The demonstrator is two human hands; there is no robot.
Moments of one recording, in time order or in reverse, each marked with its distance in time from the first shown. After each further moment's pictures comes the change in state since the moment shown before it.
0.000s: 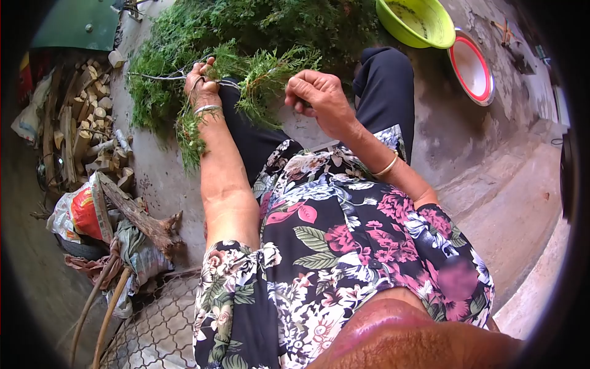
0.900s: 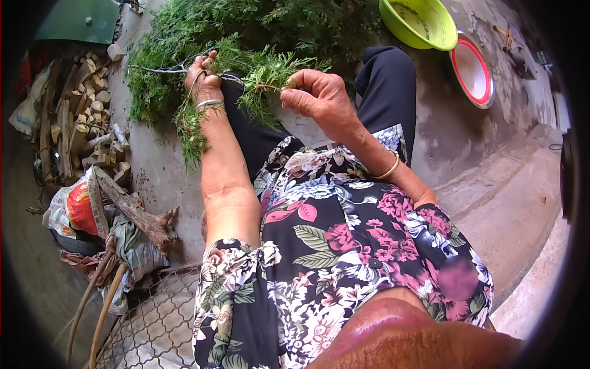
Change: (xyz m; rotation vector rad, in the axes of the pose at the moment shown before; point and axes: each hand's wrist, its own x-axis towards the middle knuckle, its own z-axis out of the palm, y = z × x) left_hand -0.011 -0.007 0.008 0.095 0.041 0.079; right_hand -0.010 -0.015 0.016 -0.161 -0.065 -0.175
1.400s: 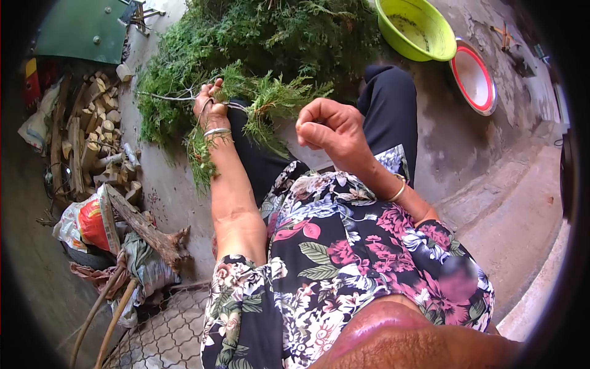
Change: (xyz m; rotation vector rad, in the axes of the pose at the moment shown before) left_hand 0.006 0.005 -0.006 -0.143 -0.071 -0.060; right_hand -0.018 -0.026 -0.005 0.237 -0.048 -0.072
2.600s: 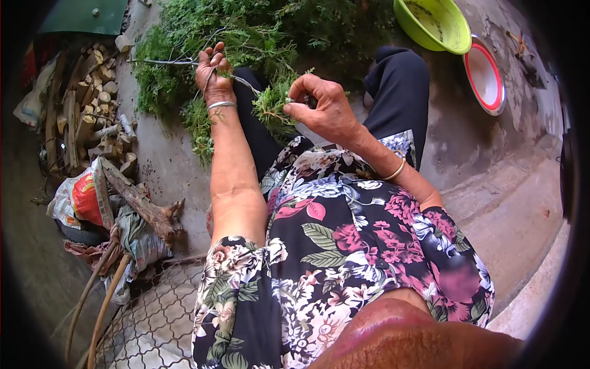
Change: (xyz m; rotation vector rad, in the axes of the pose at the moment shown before) left_hand -0.014 -0.008 -0.003 -0.101 -0.270 0.055; right_hand 0.019 0.046 0.001 -0.701 0.011 -0.110
